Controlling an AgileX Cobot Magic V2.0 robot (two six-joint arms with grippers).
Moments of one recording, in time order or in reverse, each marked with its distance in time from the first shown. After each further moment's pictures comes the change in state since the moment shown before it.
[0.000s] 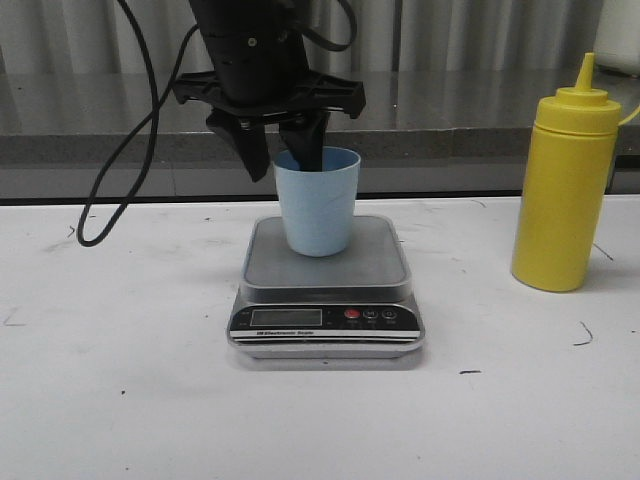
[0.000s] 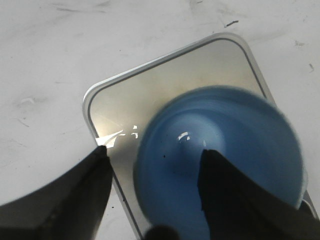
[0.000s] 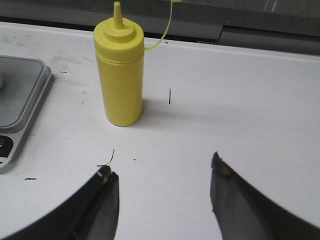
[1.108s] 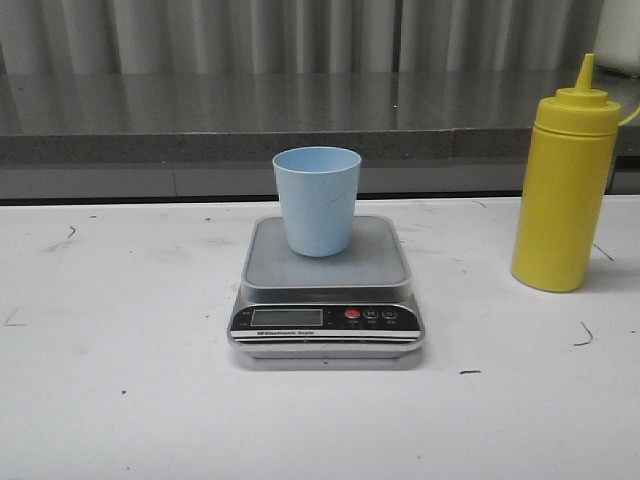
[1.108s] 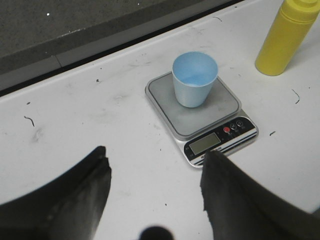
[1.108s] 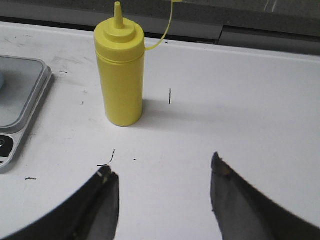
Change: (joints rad) left arm 0.000 -1.181 0.763 0.067 -0.073 0.074; right arm 0.000 0.000 0.000 0.000 0.000 0.000
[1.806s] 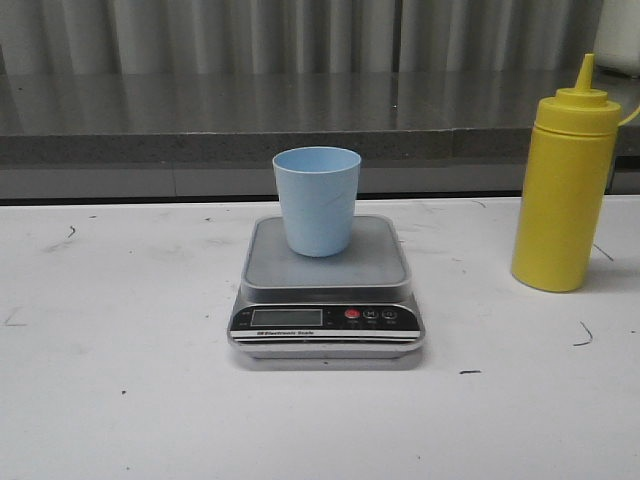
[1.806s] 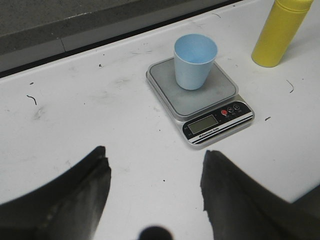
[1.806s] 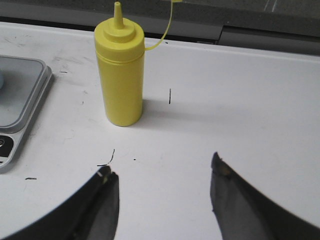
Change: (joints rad) left arm 0.000 -0.198 0.156 0.000 0.000 -0.020; right arm 0.000 0.000 0.000 0.000 0.000 0.000
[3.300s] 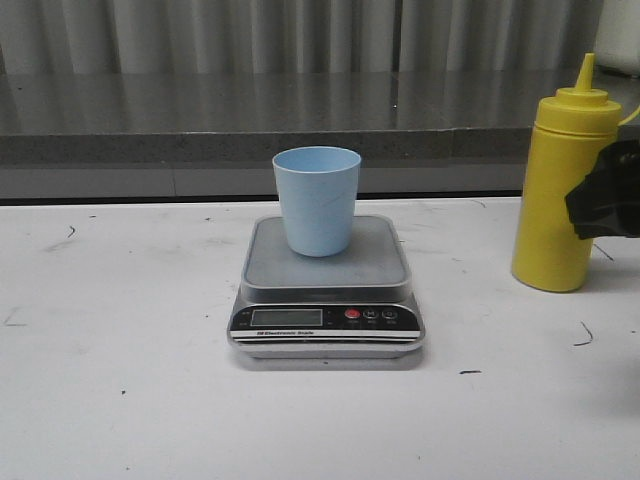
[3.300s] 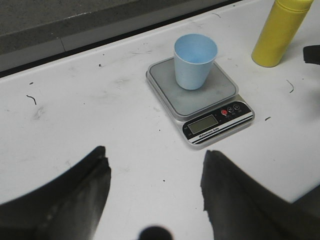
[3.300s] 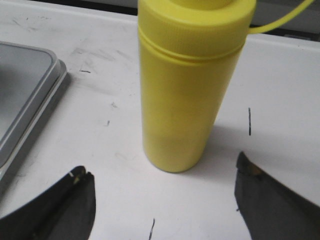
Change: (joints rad) left arm 0.000 0.000 0.000 0.000 0.000 0.000; right arm 0.135 0.813 0.195 0.087 -1.039 -0.033
